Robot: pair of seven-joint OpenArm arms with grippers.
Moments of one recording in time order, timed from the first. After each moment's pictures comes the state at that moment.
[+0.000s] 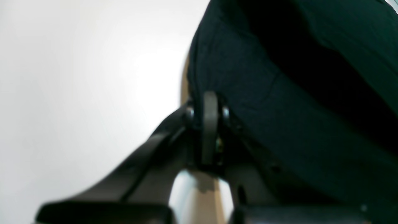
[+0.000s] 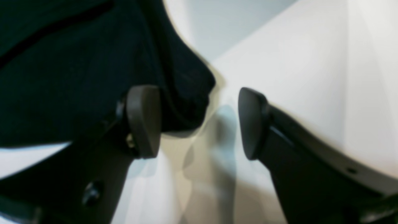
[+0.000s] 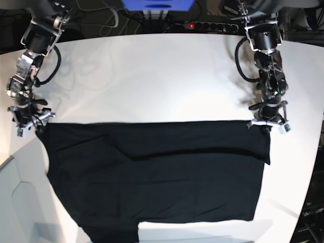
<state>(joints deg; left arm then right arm) -3.9 -15.5 -18.8 62.7 -28.2 -4.7 14.5 5.7 14.8 31.7 64.2 0.5 25.9 -21.9</state>
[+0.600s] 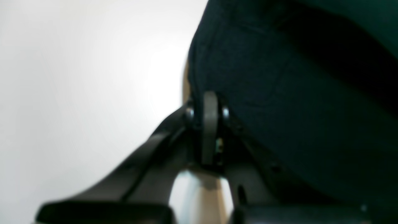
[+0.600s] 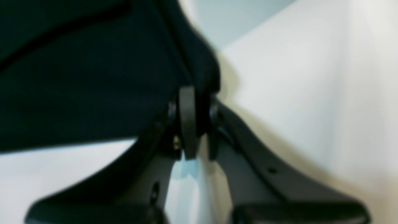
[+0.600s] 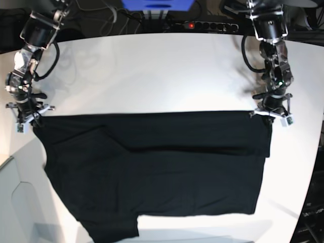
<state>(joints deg) 2.9 -18.6 -18.5 70.8 -28.5 -4.7 19.2 1.4 15.3 31.5 70.7 0.1 26.7 -24.4</state>
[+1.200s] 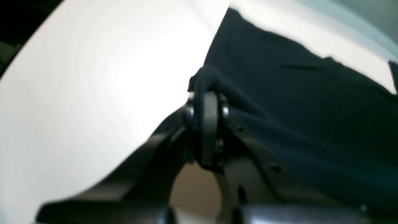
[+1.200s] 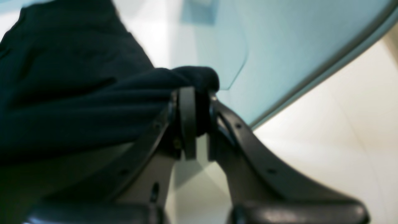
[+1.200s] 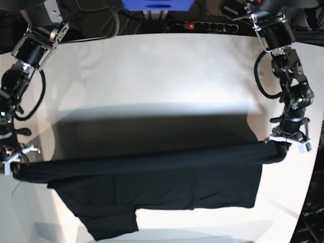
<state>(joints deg) -2.6 -18.6 -25.6 88.8 -28.5 -4.7 37.1 11.1 16.0 31.5 90.1 0.3 26.8 -35.3</state>
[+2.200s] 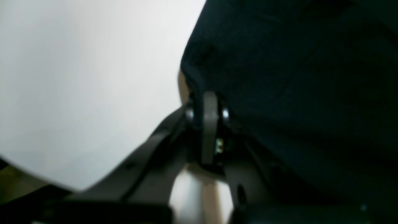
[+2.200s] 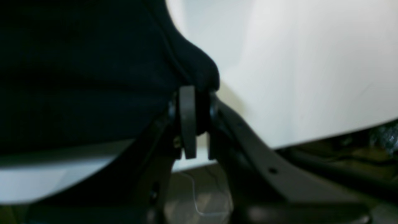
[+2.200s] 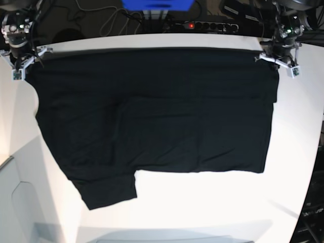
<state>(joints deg) 33.2 -15.7 -29.8 98.2 -28.2 -4.7 36.2 -31.5 6.7 39.6 107.0 0.4 26.9 -35.7</state>
